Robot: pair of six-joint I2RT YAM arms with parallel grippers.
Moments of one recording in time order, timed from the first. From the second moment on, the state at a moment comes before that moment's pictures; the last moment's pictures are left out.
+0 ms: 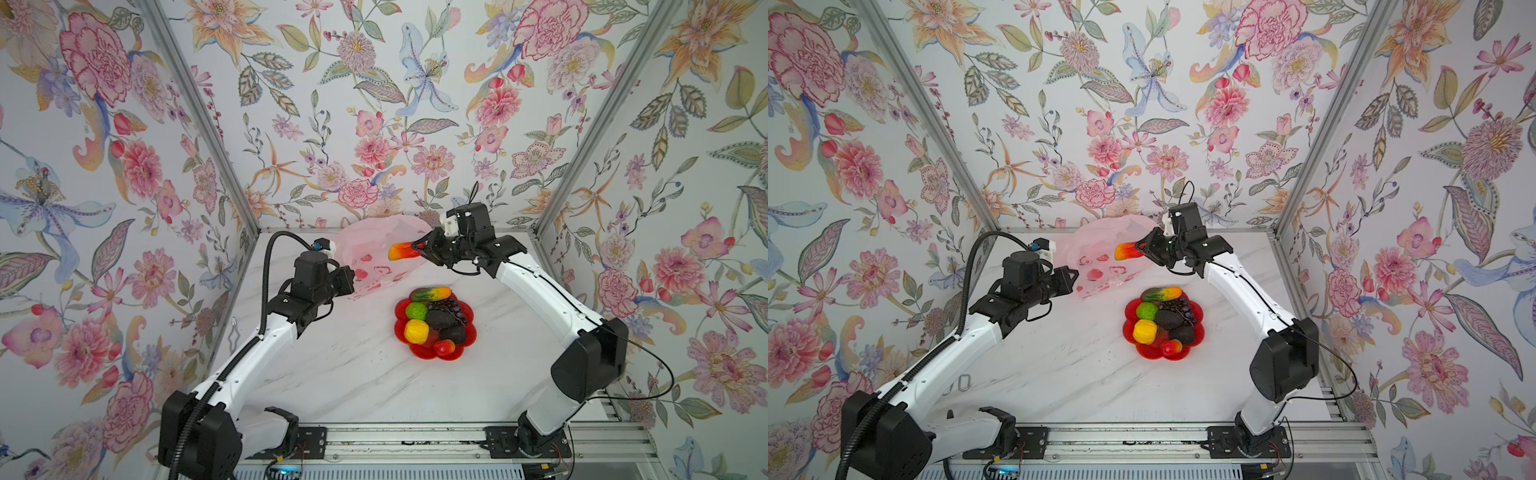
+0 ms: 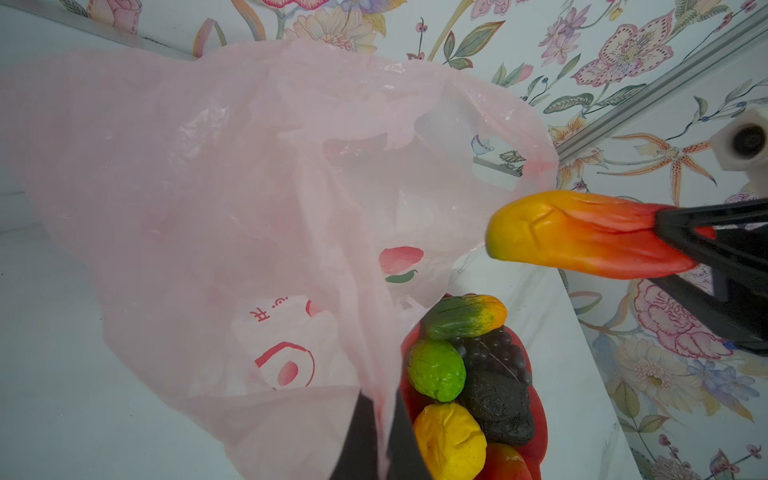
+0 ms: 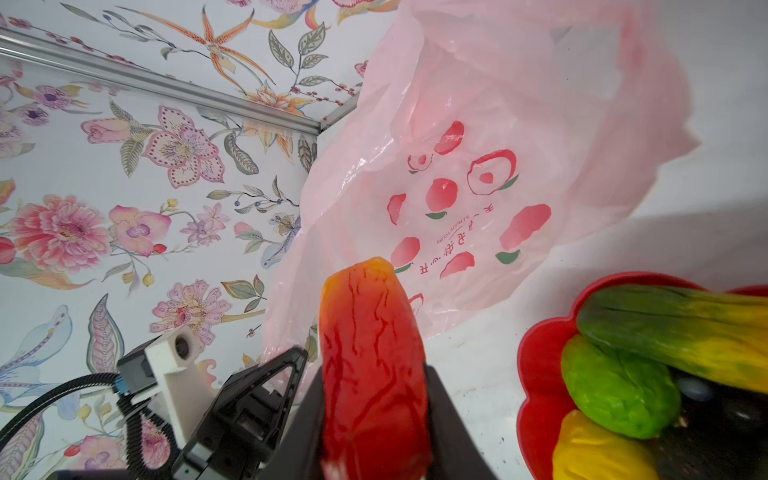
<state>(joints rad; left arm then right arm) -0.37 1.23 0.98 -0.25 0.16 -0.55 0.50 1.74 1.68 -0.56 -0.41 0.91</state>
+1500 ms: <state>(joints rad) -0.37 1.28 0.94 -0.05 0.27 -0.71 0.59 2.39 2.04 -0.27 -0.54 1.16</state>
